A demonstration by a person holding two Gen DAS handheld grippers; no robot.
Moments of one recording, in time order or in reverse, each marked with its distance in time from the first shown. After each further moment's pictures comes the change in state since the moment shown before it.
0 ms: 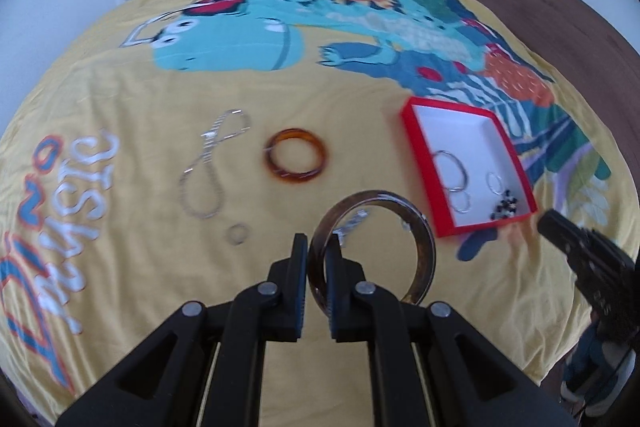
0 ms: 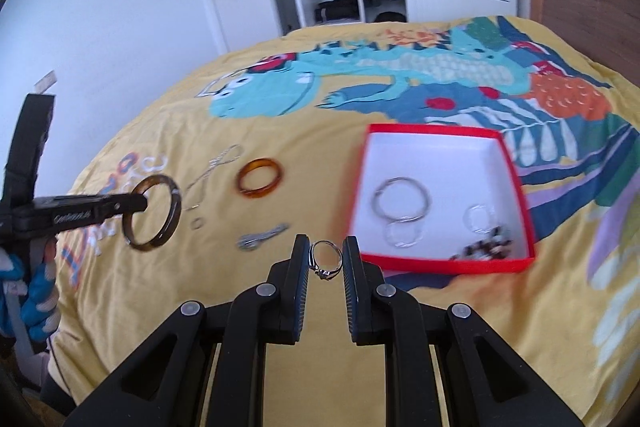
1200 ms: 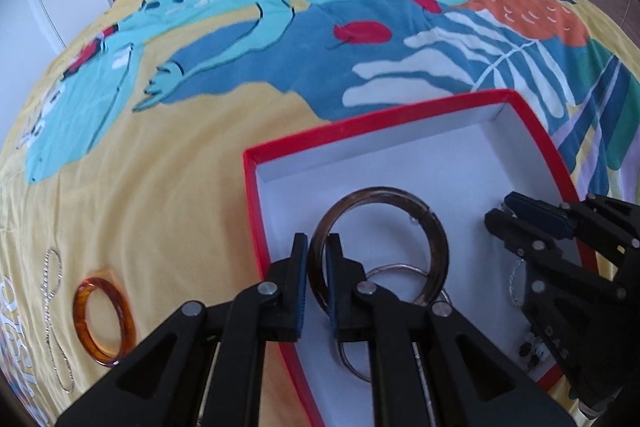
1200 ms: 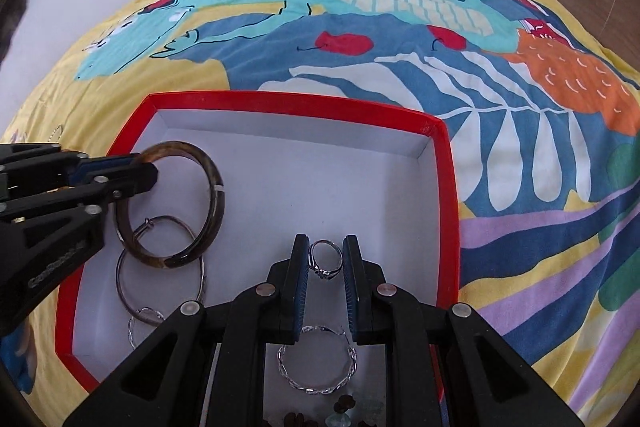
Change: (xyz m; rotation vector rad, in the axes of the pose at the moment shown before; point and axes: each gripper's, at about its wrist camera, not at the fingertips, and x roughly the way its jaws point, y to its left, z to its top) left arm 0.216 -0.163 0.107 0.230 0.098 0.083; right arm 0.173 -0.140 0.055 -0.078 0.244 -0.154
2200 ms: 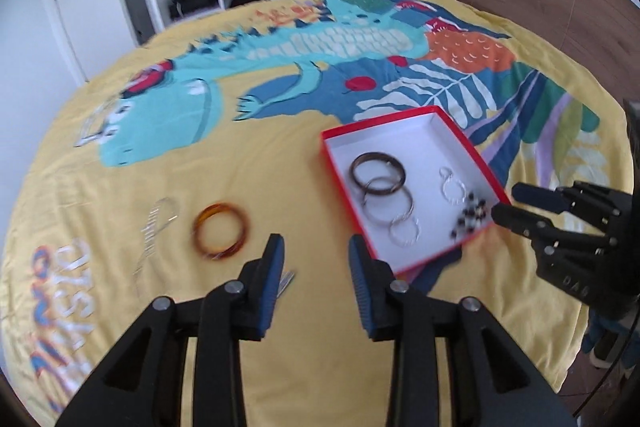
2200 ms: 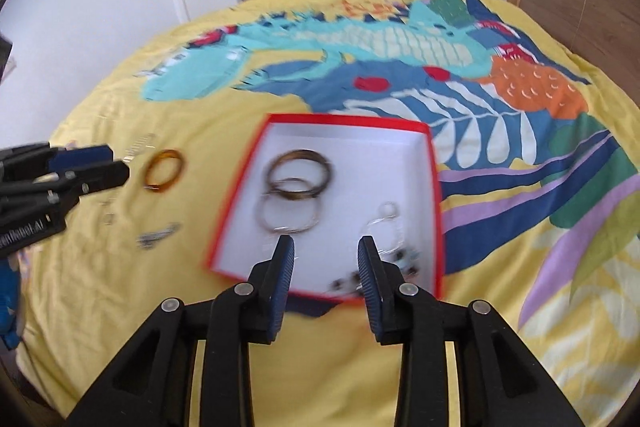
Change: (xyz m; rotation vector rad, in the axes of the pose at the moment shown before) left arm -0.211 0.056 -0.114 0.023 -0.182 -0.010; right arm -0.167 0.065 -0.062 0.047 -0.130 0.073
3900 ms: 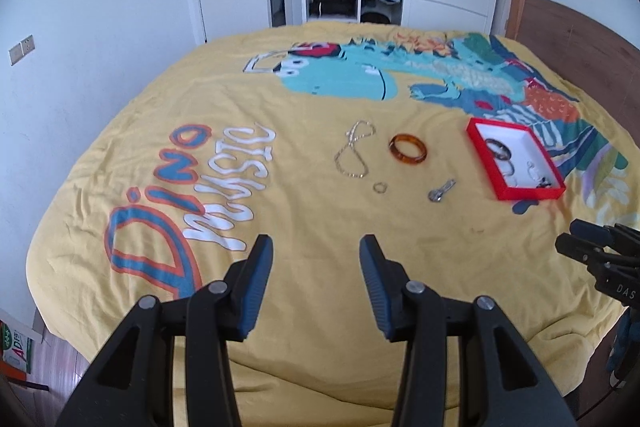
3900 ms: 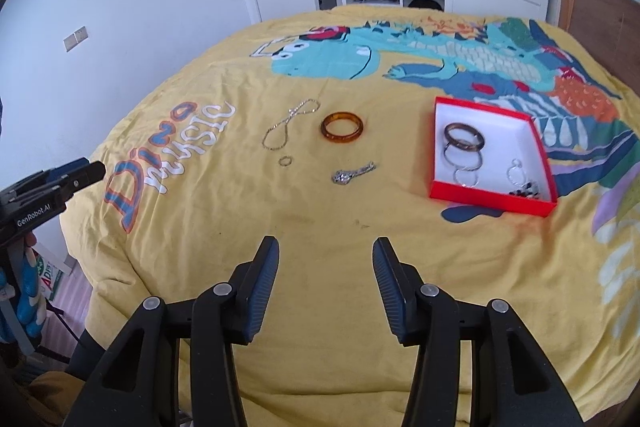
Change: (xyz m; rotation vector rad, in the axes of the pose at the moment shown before) left arm -0.148 0.169 -0.194 -0.311 -0.078 0.216; right arm -0.082 0.181 -0.093 -0.073 0.006 0.153
